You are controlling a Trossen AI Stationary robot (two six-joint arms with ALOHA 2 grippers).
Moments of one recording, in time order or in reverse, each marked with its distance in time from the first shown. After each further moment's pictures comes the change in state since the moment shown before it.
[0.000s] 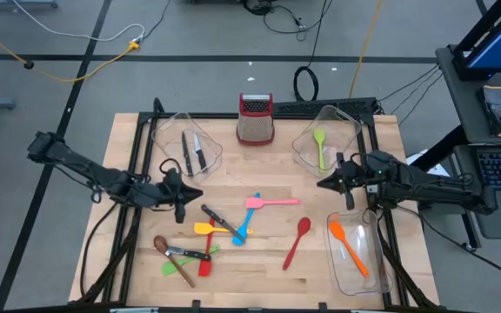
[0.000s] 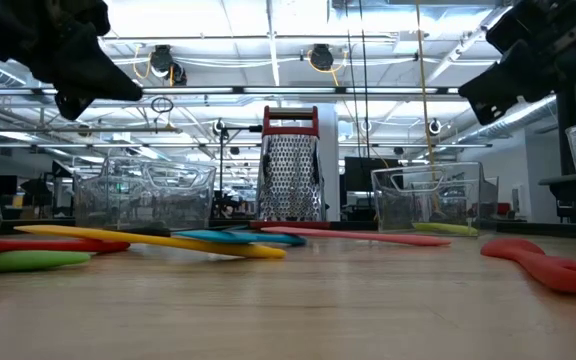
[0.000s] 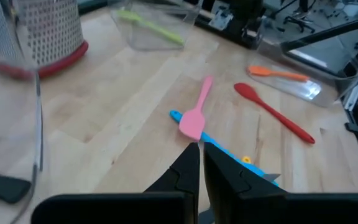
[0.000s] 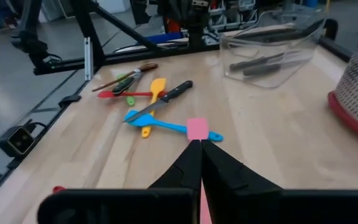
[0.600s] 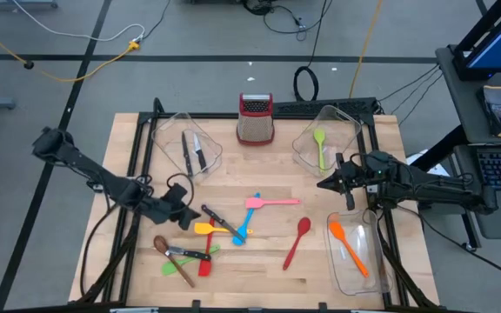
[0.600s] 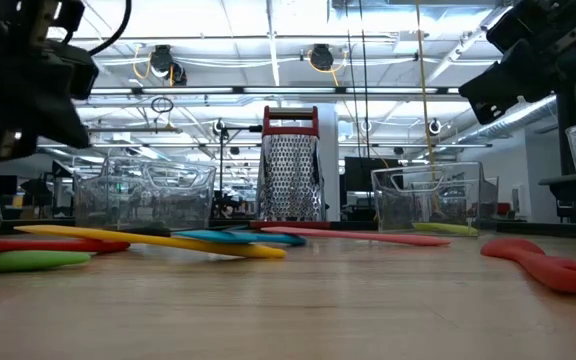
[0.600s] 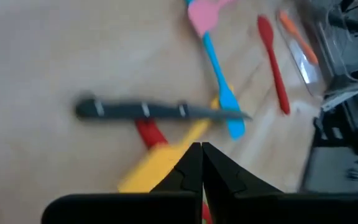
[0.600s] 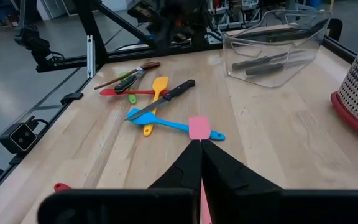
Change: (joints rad) left arm -0.109 0.182 0.010 -0.087 0.203 -0.785; right arm 0.000 0.000 0.000 0.000 -0.008 -0.013
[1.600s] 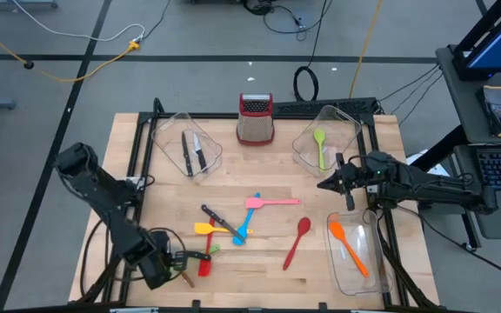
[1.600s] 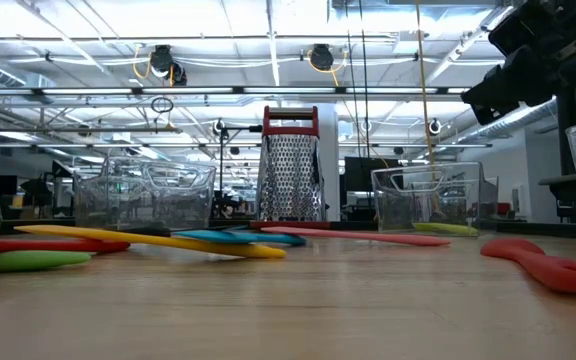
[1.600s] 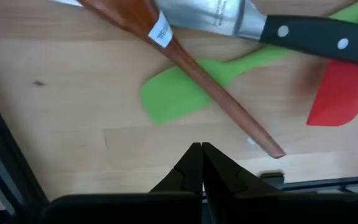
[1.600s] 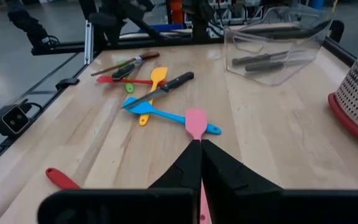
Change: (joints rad) left arm -0.390 0.530 0.521 -0.544 0.402 -1.082; right arm 0.000 0.000 0.000 -0.034 0.000 -0.075
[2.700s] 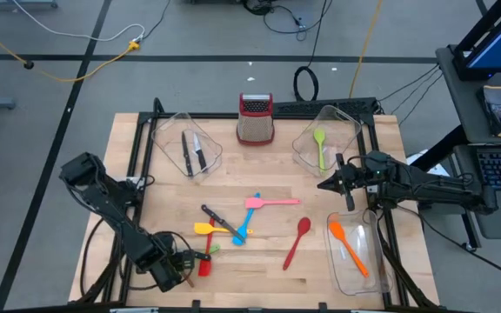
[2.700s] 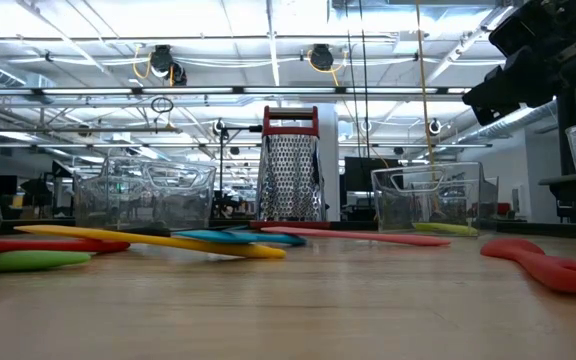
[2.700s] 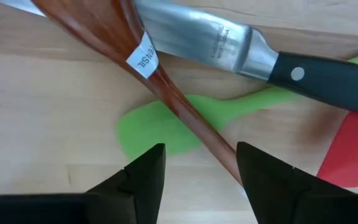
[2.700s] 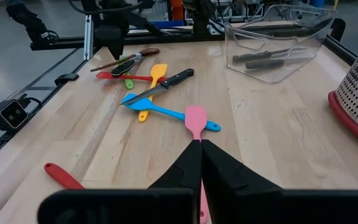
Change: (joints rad) left arm 0.028 0.138 -0.002 0.040 -0.025 -0.069; right arm 0.000 0.000 0.000 -0.010 0.000 -0.015
